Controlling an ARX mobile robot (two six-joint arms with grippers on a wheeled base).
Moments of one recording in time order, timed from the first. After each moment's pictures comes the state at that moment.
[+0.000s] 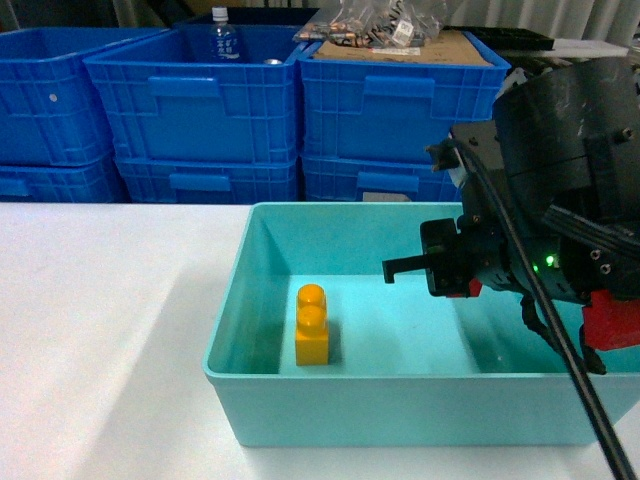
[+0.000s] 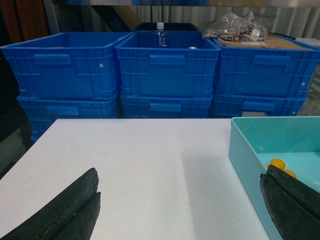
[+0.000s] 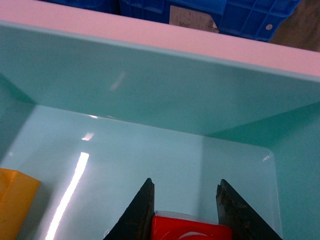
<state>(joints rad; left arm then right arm) 0.00 0.01 0.01 0.00 0.00 0.00 0.36 2.01 1.00 0.42 0.19 0.08</state>
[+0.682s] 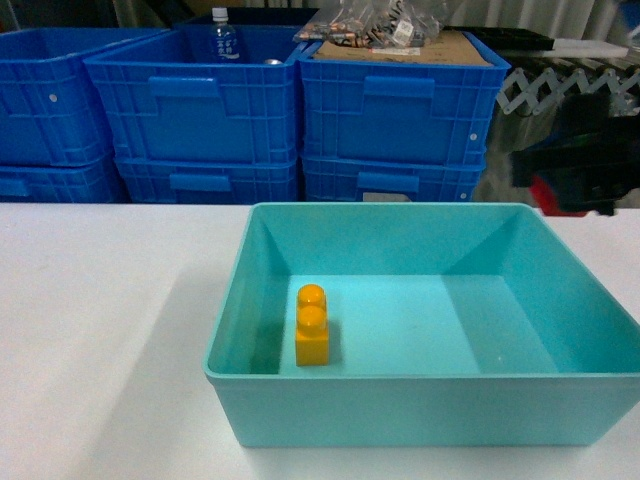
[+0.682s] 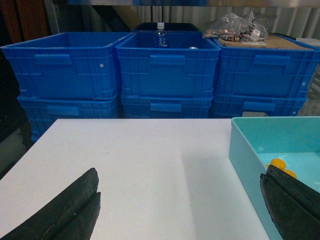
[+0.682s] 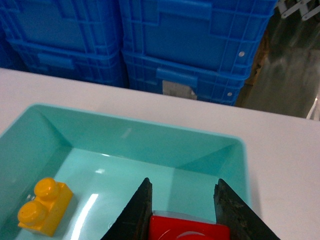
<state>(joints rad) 0.00 0.01 0.01 0.00 0.00 0.00 0.26 1.54 0.75 0.44 0.05 0.03</state>
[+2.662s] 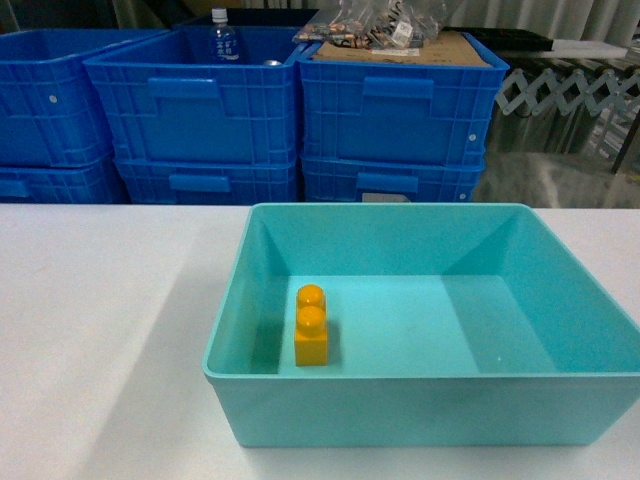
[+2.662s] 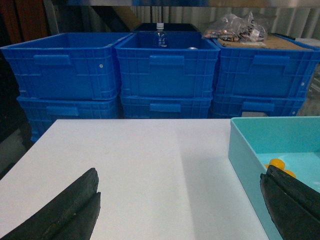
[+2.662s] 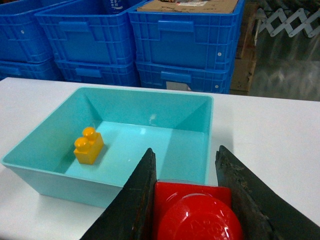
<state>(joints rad) 0.00 0.01 0.01 0.00 0.00 0.00 -0.02 0.57 0.16 0.31 -0.30 0.01</state>
